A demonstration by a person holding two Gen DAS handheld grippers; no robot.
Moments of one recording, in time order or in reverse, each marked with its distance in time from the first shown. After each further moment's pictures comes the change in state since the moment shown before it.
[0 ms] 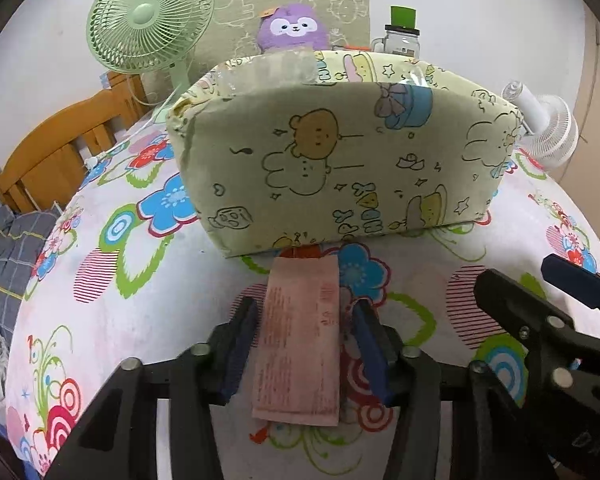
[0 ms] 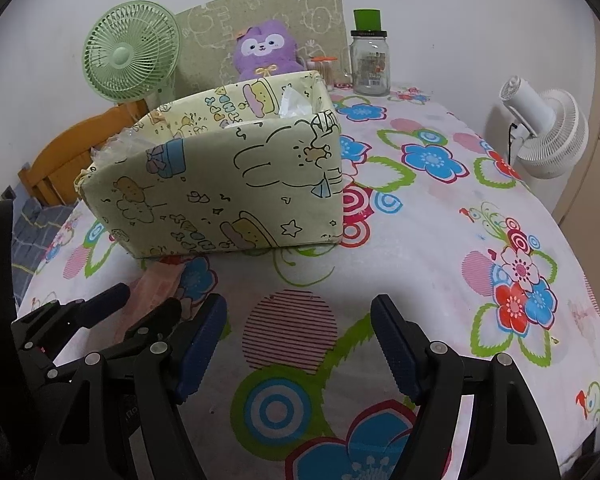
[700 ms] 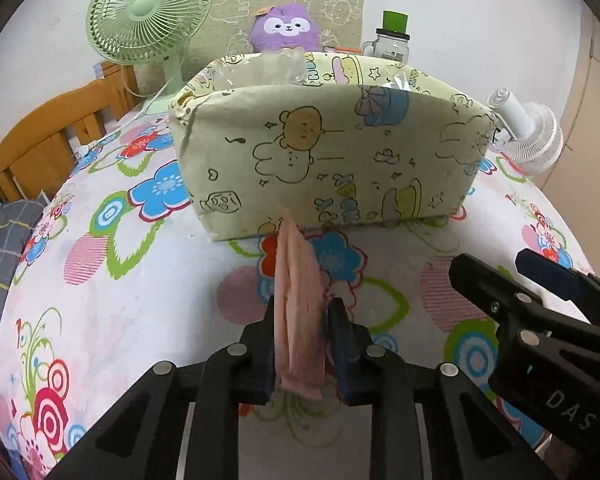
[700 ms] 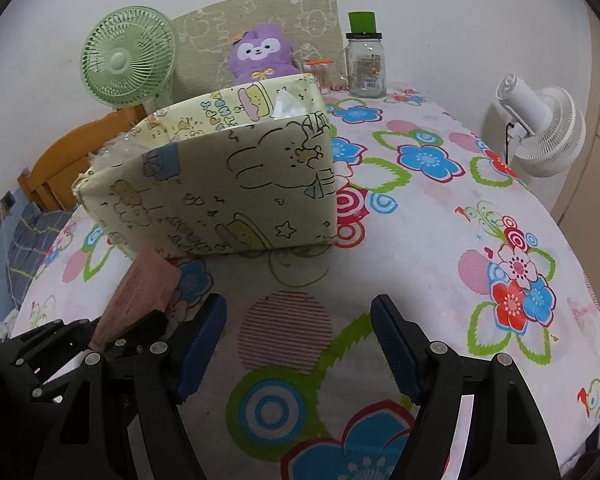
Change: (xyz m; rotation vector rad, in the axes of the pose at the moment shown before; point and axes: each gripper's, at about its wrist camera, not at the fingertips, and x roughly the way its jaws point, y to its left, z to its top) left arm -0.014 0.003 -0.009 -0.028 0.010 -0.062; right arm -0.004 -0.004 -0.004 0.011 -0.019 0.003
